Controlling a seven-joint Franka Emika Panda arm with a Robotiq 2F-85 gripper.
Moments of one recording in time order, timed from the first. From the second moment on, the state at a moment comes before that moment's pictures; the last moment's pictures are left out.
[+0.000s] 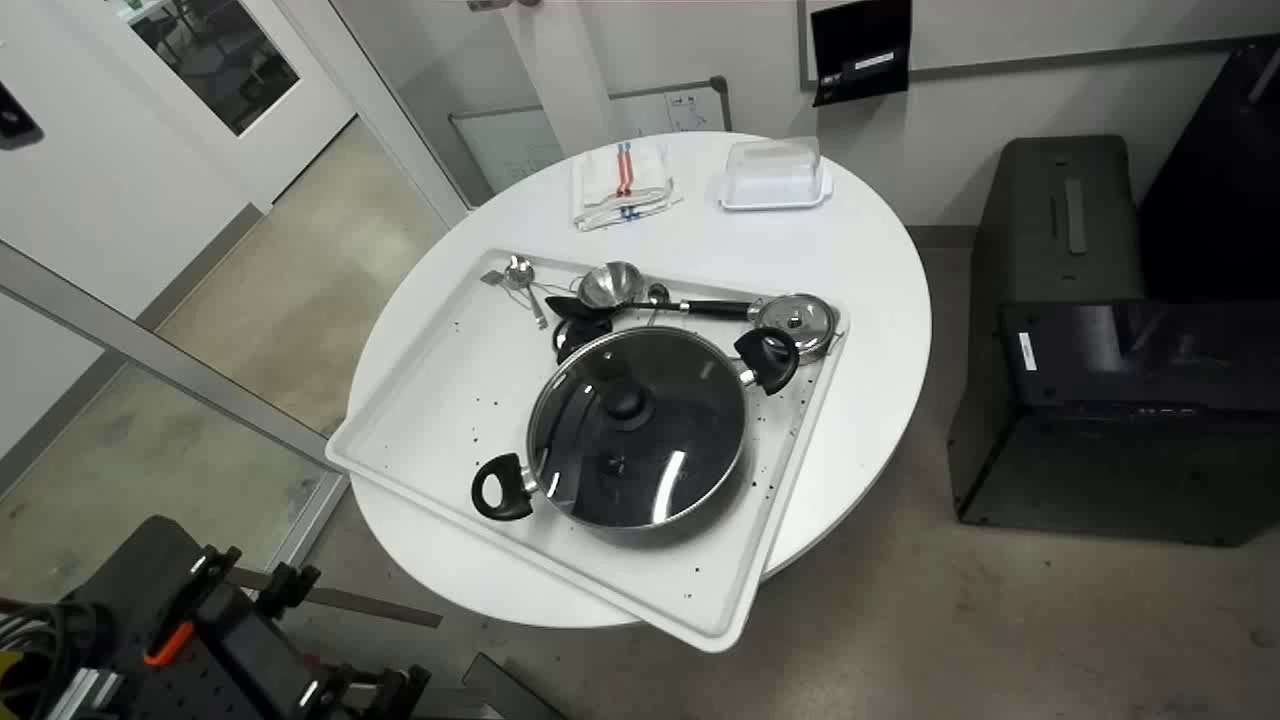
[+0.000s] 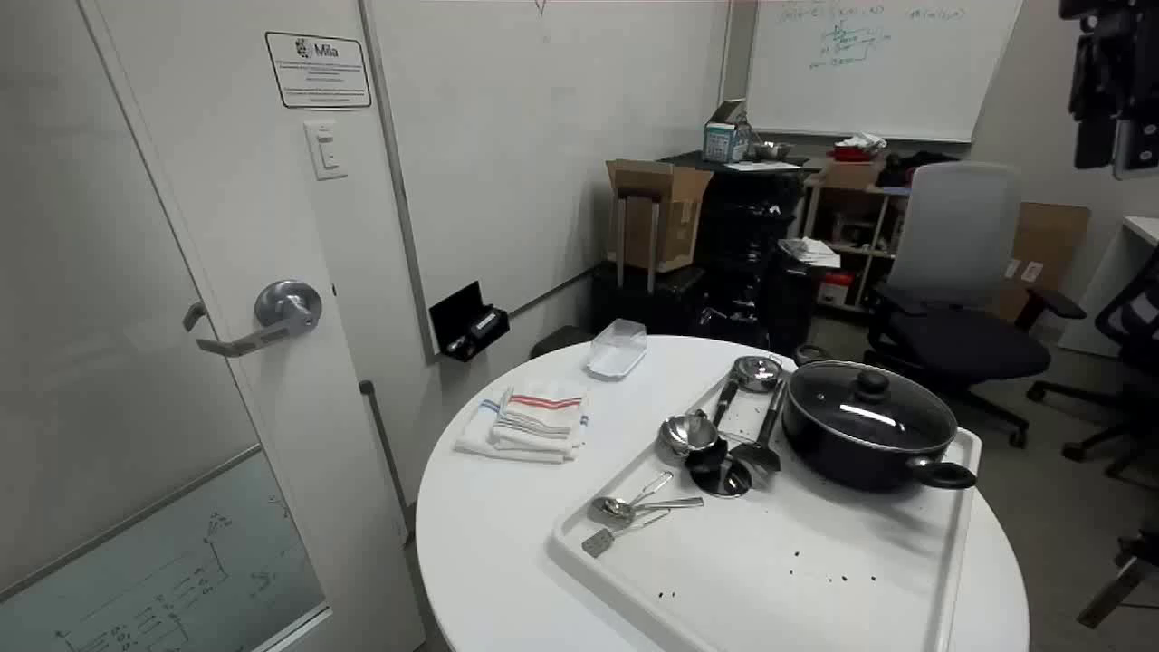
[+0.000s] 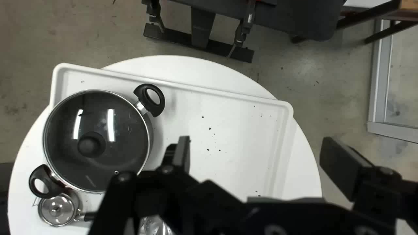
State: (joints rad) arm 0.09 -0.29 0.04 -2.22 0.02 1.69 -0.11
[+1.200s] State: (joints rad) arm 0.05 -0.15 0.04 -2.22 0.02 1.92 -0.05
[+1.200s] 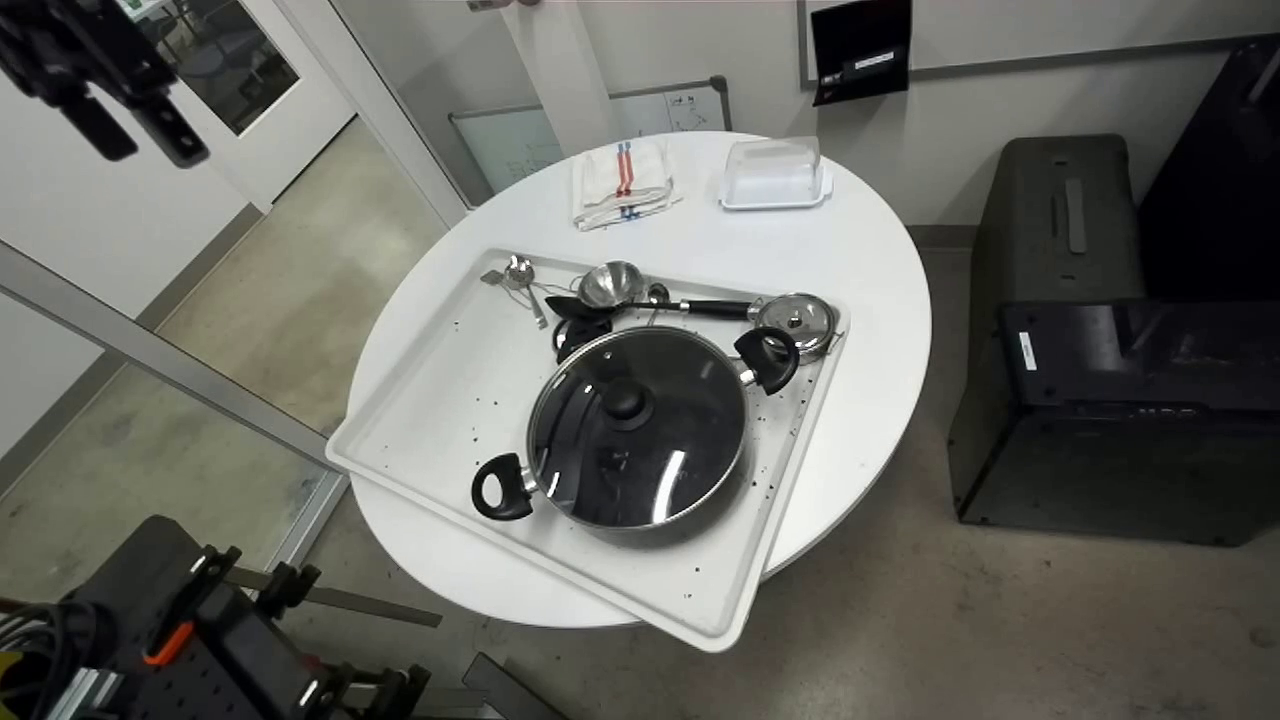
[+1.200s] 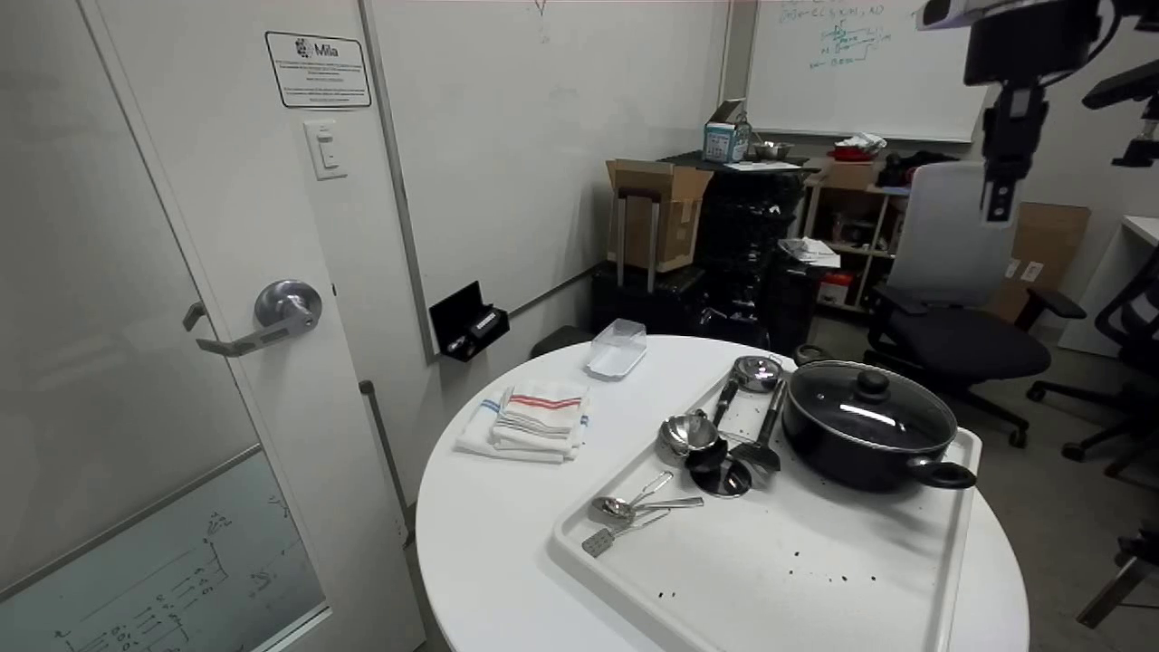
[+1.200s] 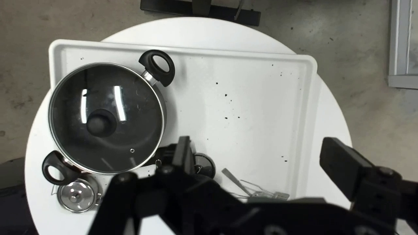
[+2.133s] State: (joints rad) arm -0.03 0.28 -0.06 -2.17 0.01 2.44 0.19
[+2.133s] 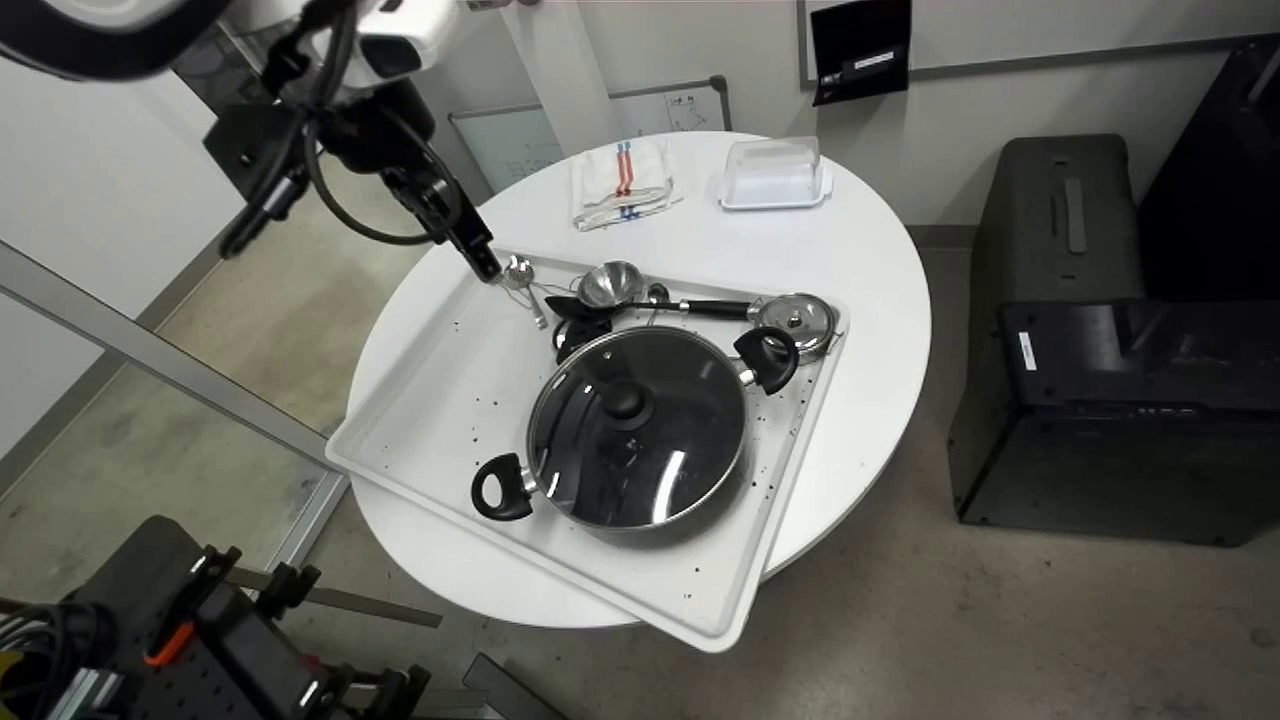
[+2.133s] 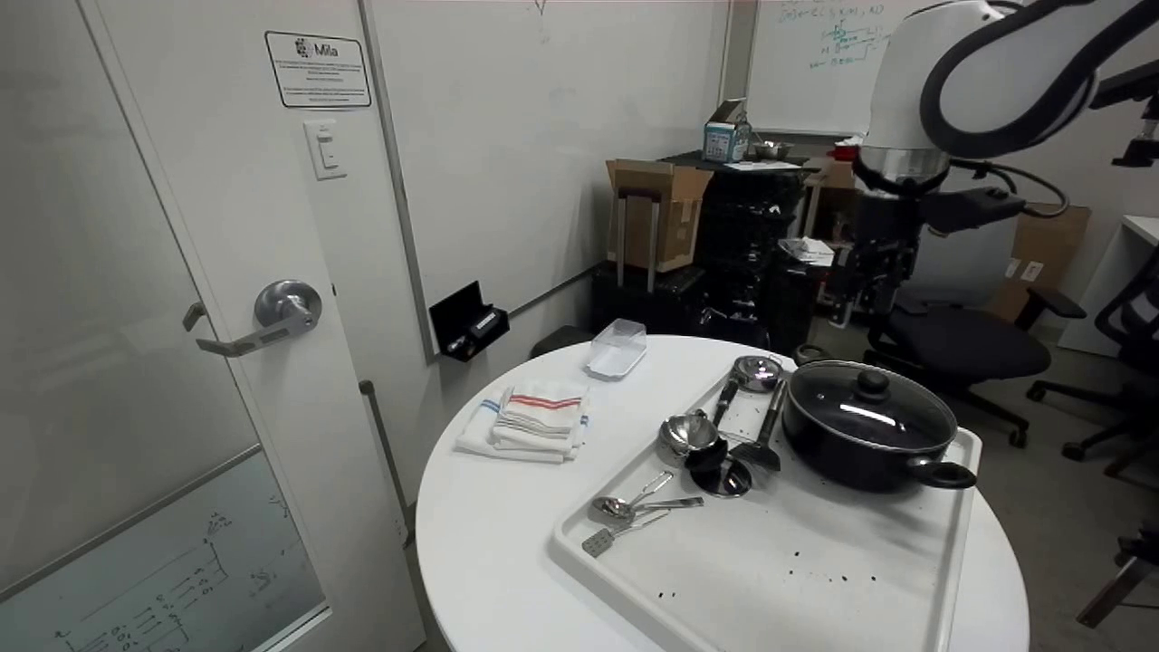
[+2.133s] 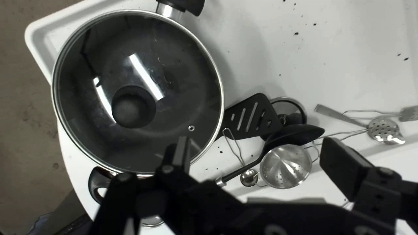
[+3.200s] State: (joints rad) arm -0.01 0.50 -0.26 -2.12 -0.13 2.56 0.37
